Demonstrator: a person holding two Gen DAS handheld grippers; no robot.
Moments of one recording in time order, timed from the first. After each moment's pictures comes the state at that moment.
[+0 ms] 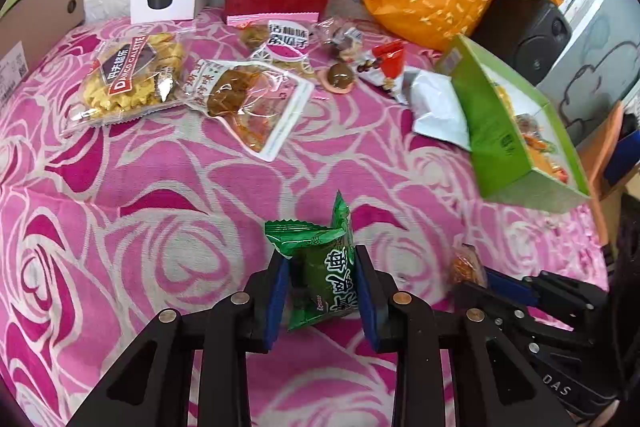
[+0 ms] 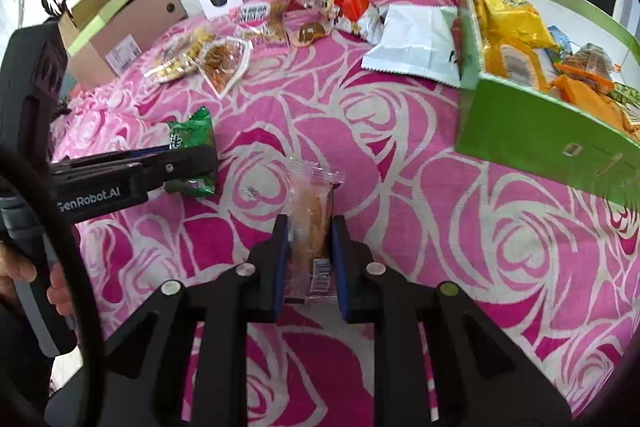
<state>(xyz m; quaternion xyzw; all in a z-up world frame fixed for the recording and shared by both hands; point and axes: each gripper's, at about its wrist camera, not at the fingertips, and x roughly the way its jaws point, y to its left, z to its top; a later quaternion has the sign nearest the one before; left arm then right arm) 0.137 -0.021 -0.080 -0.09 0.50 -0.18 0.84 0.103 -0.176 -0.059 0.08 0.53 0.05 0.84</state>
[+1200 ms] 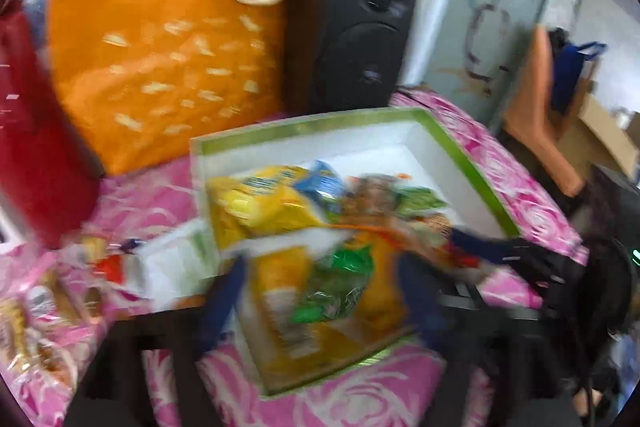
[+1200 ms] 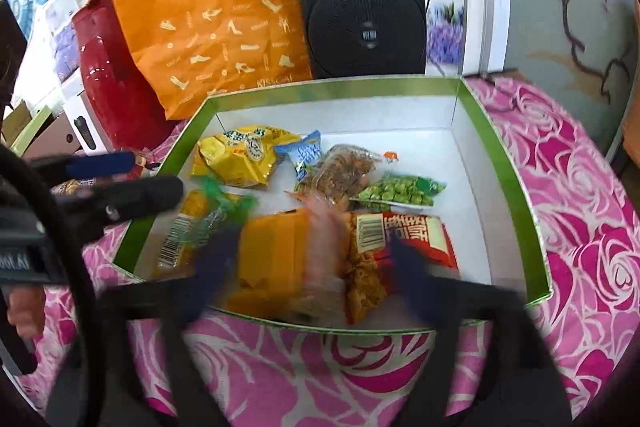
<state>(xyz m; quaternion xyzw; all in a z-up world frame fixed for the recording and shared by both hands) 0.198 -0.251 0.009 0.05 0.40 -0.30 0.87 0.095 -0.374 0.000 0.08 0.38 -0.11 0.91</state>
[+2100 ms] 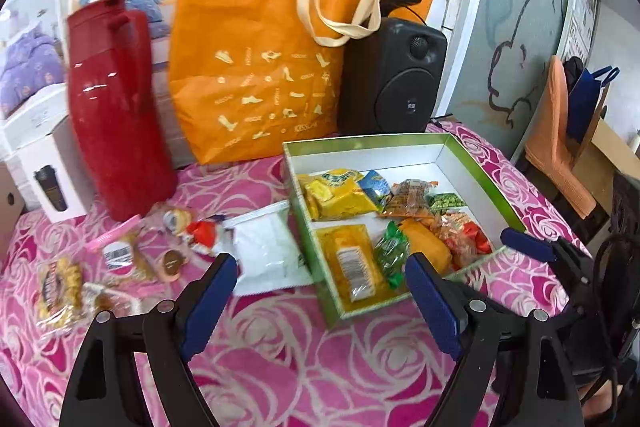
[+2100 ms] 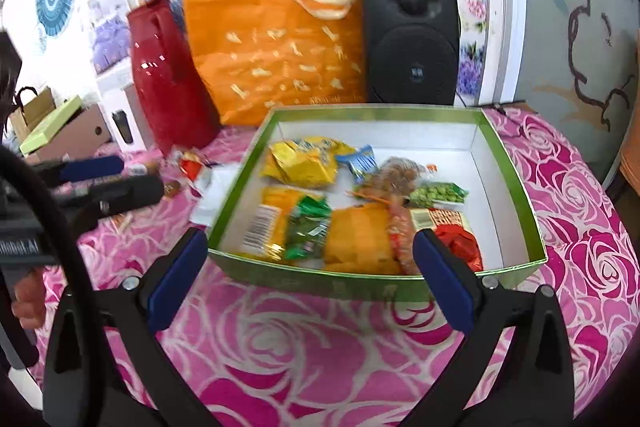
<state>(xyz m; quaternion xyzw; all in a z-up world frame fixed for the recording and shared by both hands) 0.147 -0.170 0.035 0.03 0.37 -0.25 0.90 0.073 -0.303 0.036 0.05 0.36 -0.10 0.93</state>
